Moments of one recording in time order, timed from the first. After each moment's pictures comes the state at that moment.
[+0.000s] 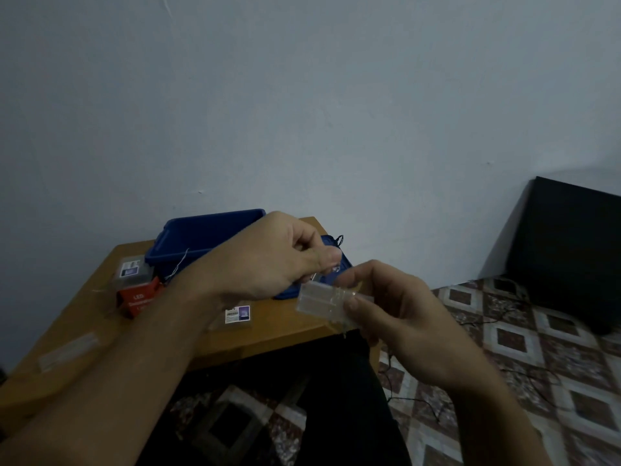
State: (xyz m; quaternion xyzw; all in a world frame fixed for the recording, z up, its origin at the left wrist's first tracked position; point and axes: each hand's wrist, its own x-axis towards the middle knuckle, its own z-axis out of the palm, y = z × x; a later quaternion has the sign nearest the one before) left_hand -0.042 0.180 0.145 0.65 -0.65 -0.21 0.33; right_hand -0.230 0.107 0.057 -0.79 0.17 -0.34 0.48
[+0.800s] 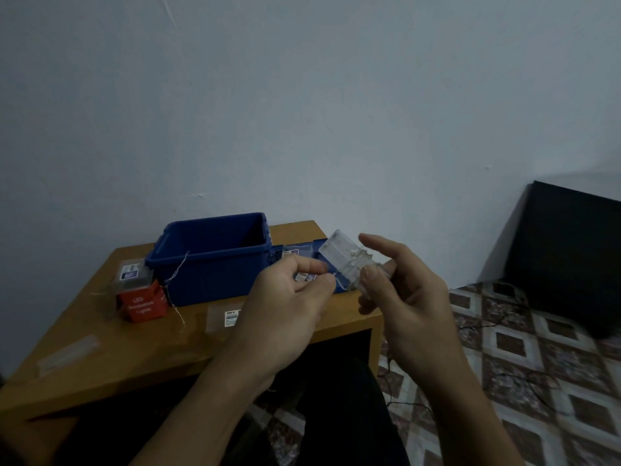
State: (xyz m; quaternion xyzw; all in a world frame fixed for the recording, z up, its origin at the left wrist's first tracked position) left_hand -0.075 0.195 0.087 0.62 -0.47 -0.26 0.57; right_hand -0.212 0.115 0.055 -0.69 0.19 -0.55 0.42
